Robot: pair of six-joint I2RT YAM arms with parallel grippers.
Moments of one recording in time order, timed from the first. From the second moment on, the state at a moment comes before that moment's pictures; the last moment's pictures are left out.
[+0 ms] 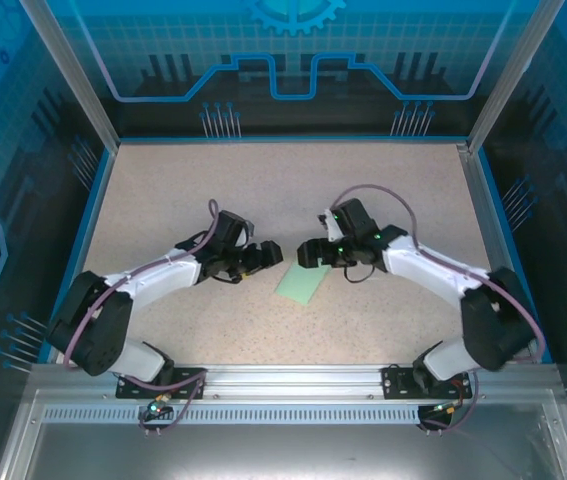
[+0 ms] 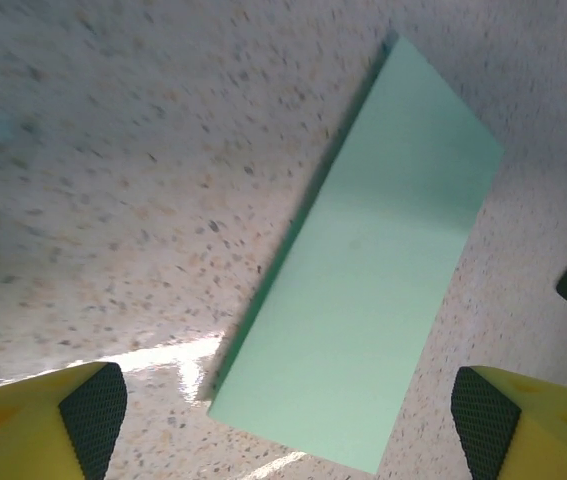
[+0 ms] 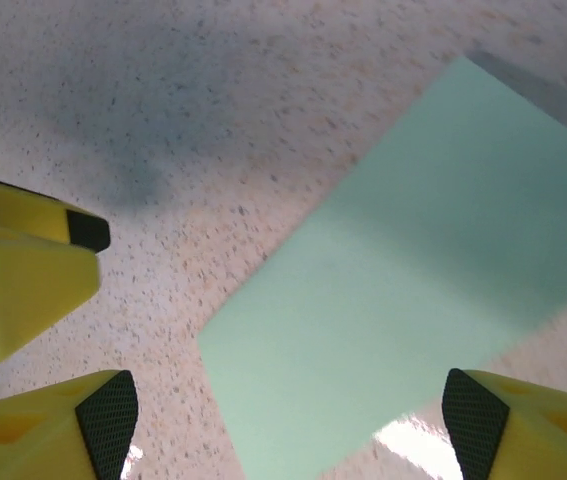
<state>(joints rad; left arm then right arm) -0.50 1.47 0.78 -0.23 0.35 -0.85 0.57 1.43 0.90 -0.42 -0.27 0.53</state>
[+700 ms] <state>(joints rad) -0.62 1.61 0.82 -0.21 0.39 -0.88 0.62 1.26 0.68 -0.42 -0.18 0.95</state>
